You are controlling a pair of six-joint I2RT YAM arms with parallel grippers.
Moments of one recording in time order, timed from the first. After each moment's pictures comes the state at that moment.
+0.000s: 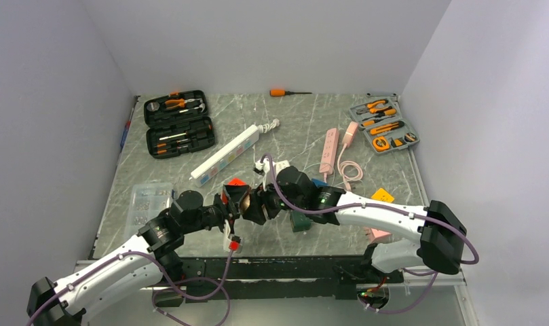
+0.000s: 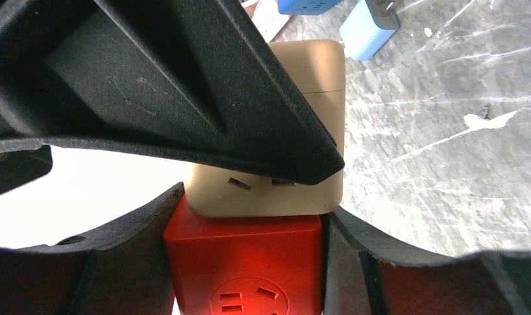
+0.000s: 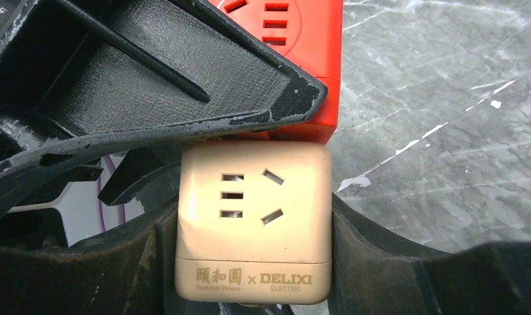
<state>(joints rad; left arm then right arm) -0.81 0.60 0.38 -0.12 0.30 1.52 1.06 1.31 0.85 -0.04 -0.20 0.40</state>
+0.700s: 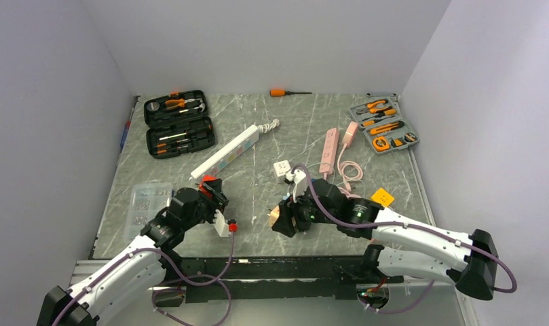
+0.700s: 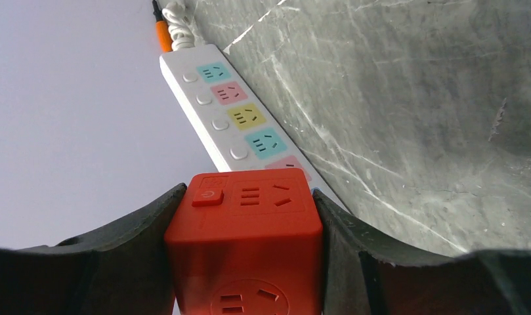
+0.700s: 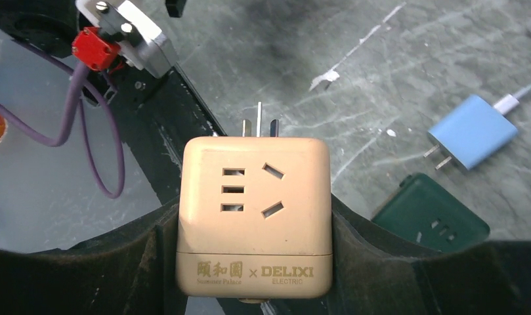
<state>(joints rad) -0.58 0.64 0.26 -0.14 0.10 1.58 1.06 0.97 0.71 -0.31 -0.13 0.44</state>
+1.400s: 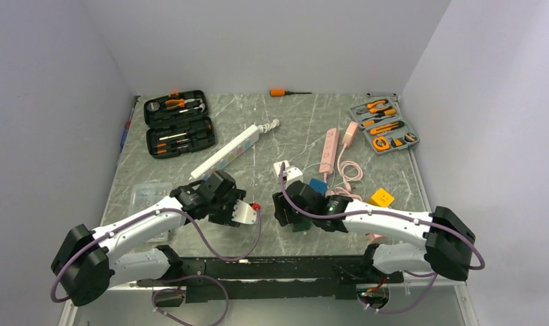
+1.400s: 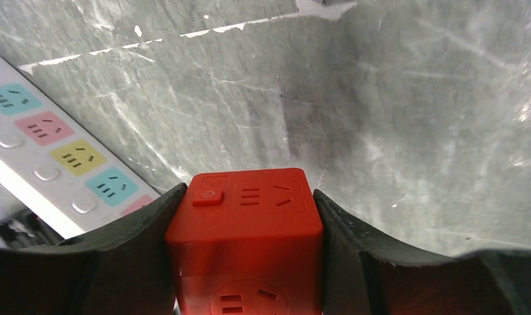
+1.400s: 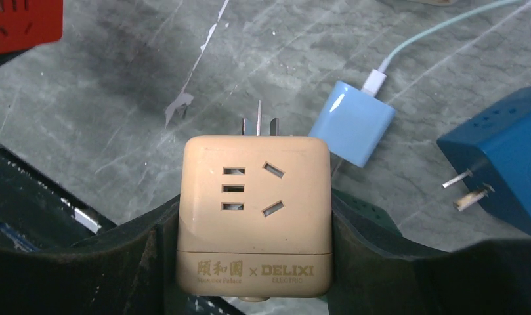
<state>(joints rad) -0.78 1.11 0.66 -0.58 0.05 1.07 1.05 1.21 0.69 -0.28 0.22 0.52</state>
